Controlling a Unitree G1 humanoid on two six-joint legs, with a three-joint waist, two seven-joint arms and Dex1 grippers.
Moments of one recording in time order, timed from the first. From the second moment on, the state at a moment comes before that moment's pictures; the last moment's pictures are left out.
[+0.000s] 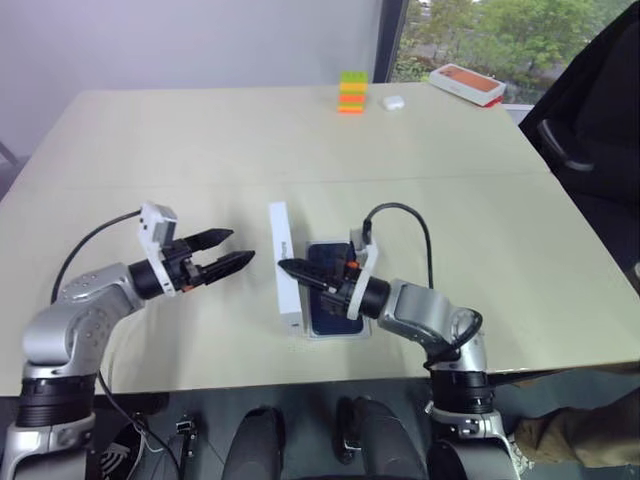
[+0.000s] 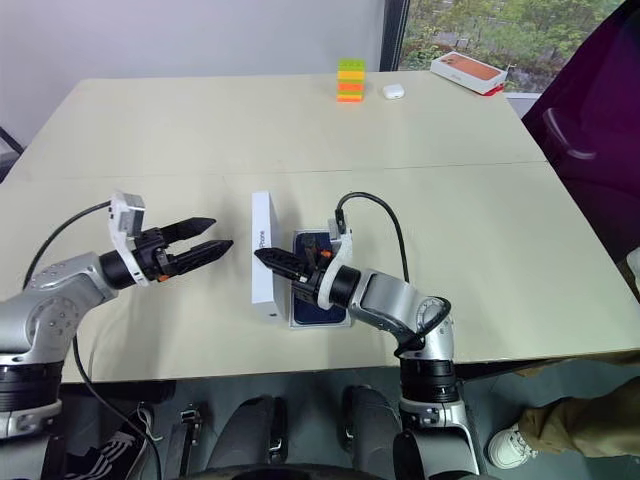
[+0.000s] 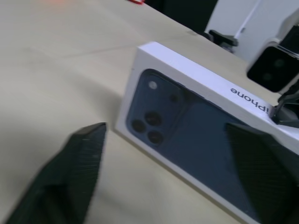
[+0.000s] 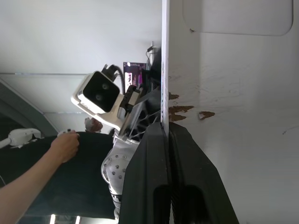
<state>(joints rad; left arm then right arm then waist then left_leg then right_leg) -0.25 0.62 0.21 -0.13 -0.71 0.64 -0.92 -0.35 0.02 -0.08 -0.10 1.94 1.11 -0.53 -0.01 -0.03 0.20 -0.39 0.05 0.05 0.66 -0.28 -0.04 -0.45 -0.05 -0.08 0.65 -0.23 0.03</state>
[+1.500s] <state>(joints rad) -0.32 0.34 0.02 -0.05 -0.64 0.61 -0.84 -0.63 -0.75 0.16 0.02 0.80 0.84 0.68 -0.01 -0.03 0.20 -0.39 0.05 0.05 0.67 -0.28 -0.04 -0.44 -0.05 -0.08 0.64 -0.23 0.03</state>
